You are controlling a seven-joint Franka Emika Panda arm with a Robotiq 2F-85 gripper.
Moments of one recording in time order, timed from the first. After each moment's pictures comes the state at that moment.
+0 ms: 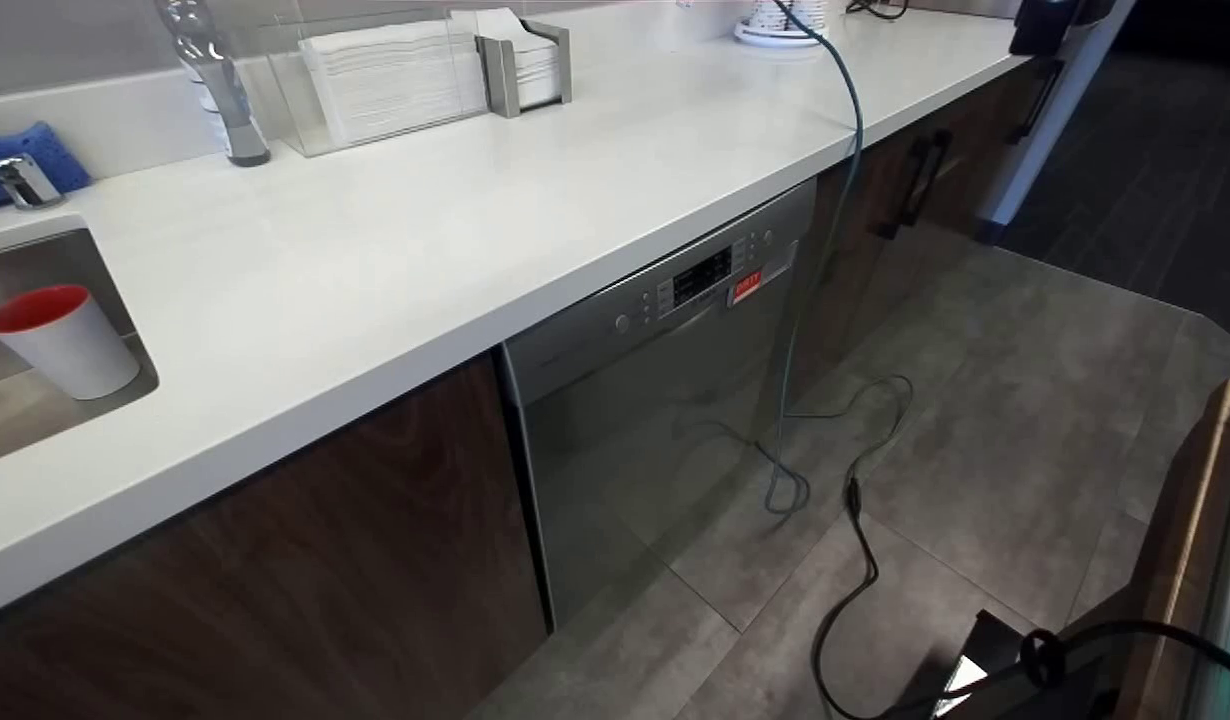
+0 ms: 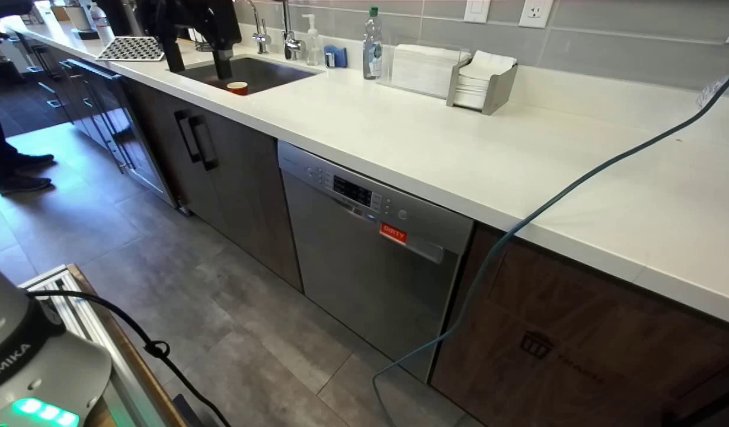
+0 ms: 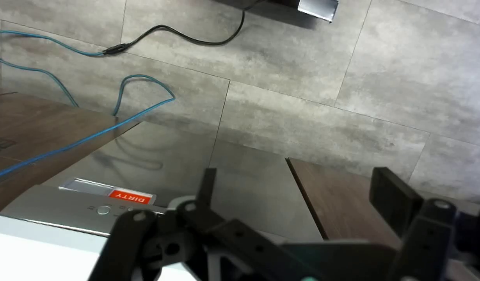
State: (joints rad) arm 0.11 -0.59 0.08 -2.54 0.02 1.91 -0.09
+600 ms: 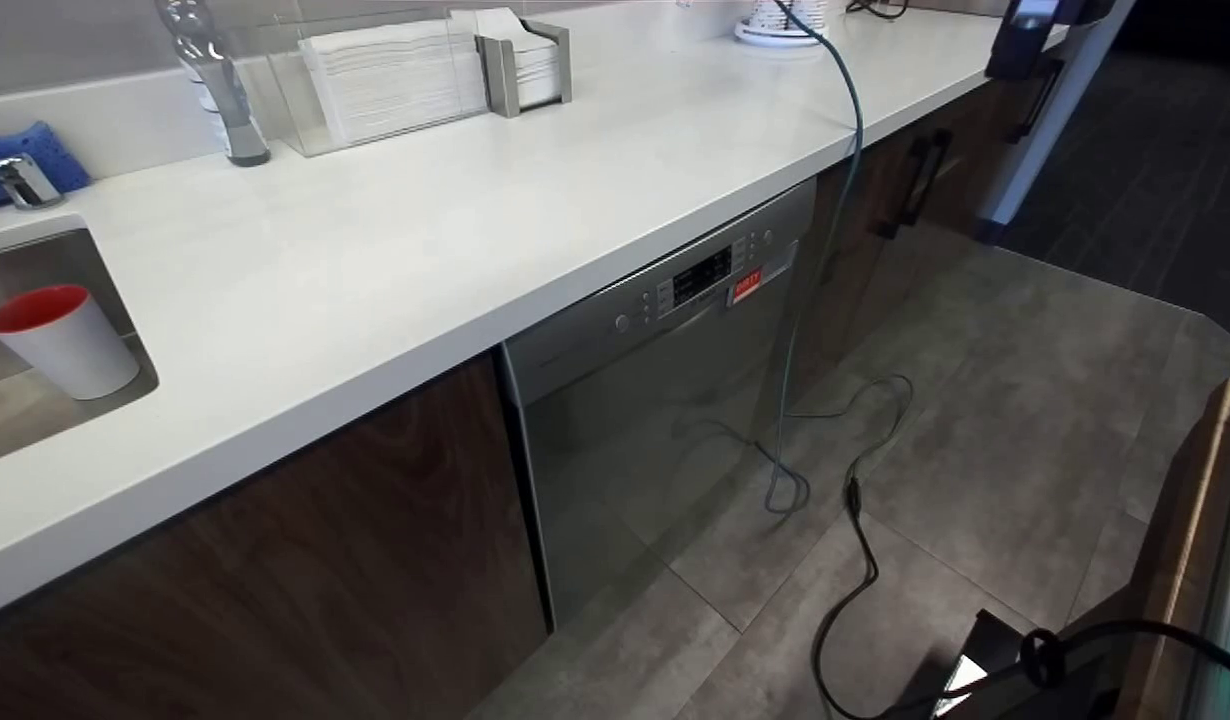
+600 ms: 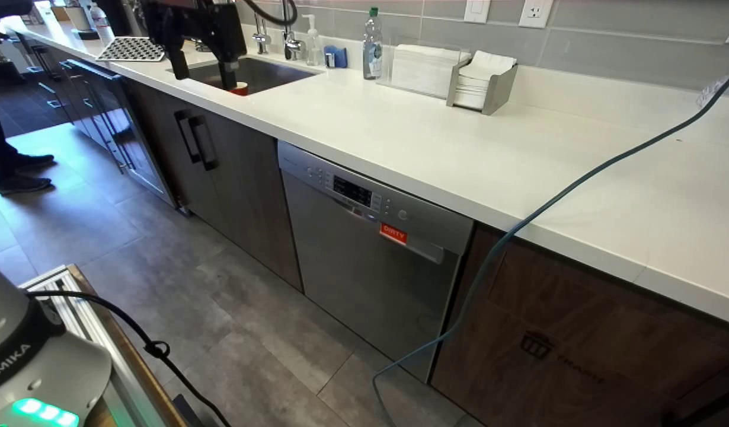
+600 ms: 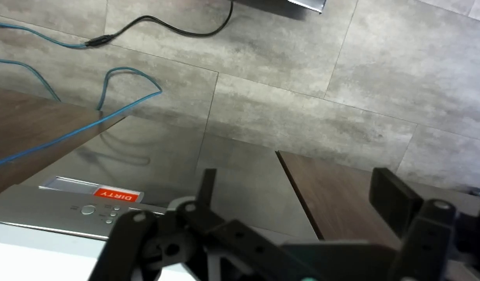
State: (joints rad) arm 0.12 -0.57 0.05 -2.58 0.06 1.99 -0.12
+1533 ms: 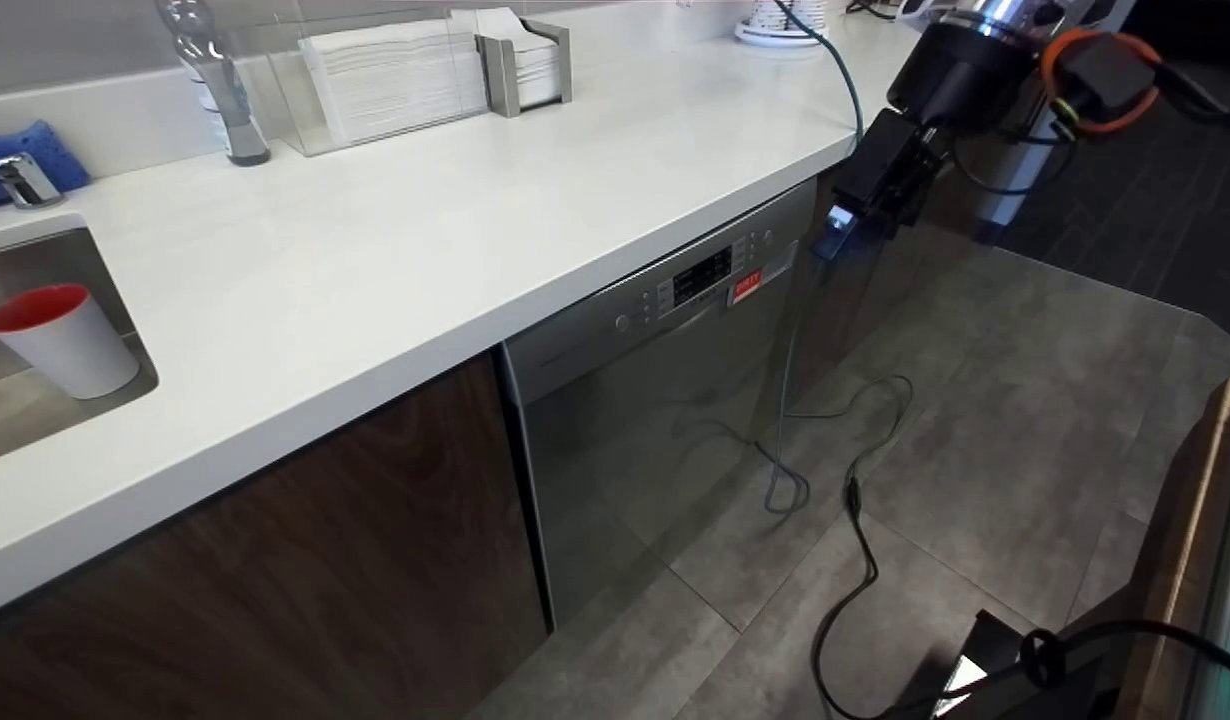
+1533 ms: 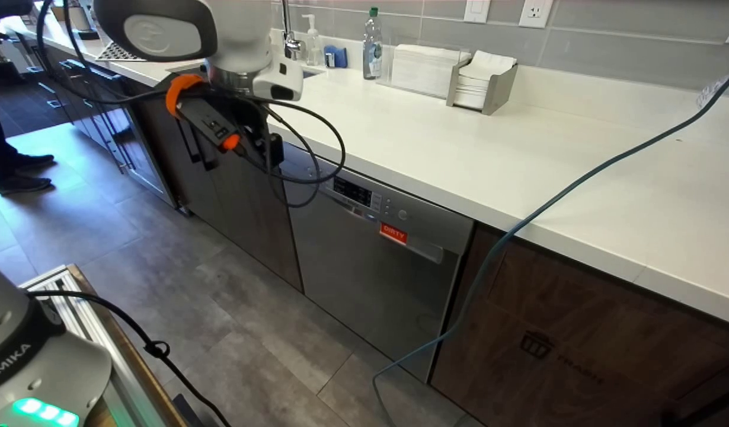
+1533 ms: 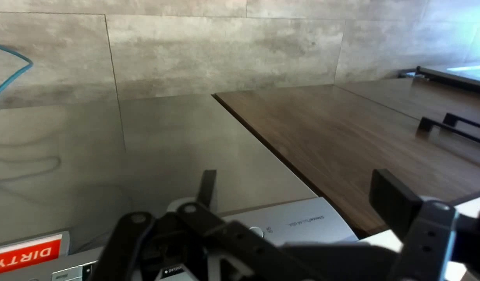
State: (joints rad) arm 0.26 -0.22 -0.15 -2.76 0.74 2.62 -0.56
